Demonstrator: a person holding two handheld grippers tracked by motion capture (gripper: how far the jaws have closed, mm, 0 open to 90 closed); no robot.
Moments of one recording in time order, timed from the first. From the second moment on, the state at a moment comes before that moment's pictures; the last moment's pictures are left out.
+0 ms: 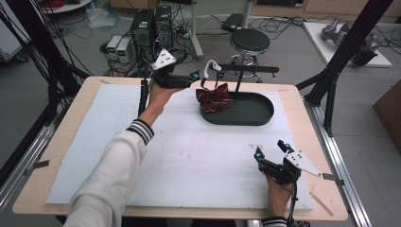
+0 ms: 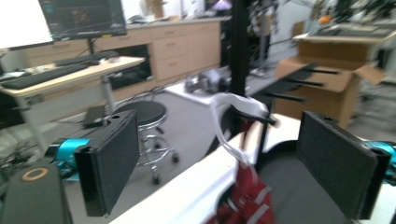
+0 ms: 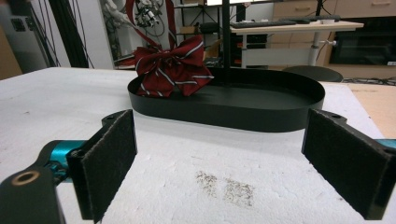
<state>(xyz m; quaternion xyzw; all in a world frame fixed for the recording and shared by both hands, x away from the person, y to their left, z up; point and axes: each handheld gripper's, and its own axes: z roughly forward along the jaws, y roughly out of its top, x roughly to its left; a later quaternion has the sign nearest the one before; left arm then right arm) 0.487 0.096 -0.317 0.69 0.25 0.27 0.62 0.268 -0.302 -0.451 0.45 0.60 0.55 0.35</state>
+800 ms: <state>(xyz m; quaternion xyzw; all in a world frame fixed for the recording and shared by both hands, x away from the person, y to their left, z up) 0.283 0.333 -0.432 0.62 0.35 0.33 0.62 0.266 -0.300 -0.452 0.45 0.60 0.55 0.37</state>
